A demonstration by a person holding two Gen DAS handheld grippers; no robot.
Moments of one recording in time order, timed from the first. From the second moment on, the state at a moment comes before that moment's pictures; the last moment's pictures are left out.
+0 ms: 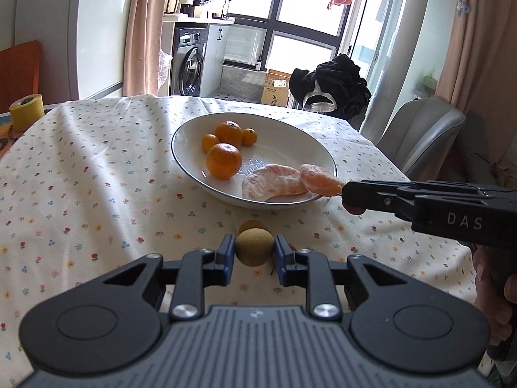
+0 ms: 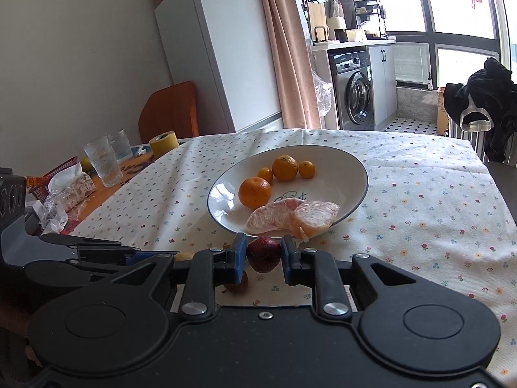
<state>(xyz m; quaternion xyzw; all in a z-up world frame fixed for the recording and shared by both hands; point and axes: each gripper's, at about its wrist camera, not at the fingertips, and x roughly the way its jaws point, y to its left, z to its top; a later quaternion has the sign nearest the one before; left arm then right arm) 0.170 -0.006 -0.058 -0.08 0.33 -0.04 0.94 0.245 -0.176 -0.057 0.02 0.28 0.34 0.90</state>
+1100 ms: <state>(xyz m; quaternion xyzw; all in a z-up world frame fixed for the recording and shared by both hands) 0.218 0.028 -0.038 -0.09 0.30 -0.02 0.95 0.302 -0.154 -0.044 0.06 0.27 0.33 0.90</state>
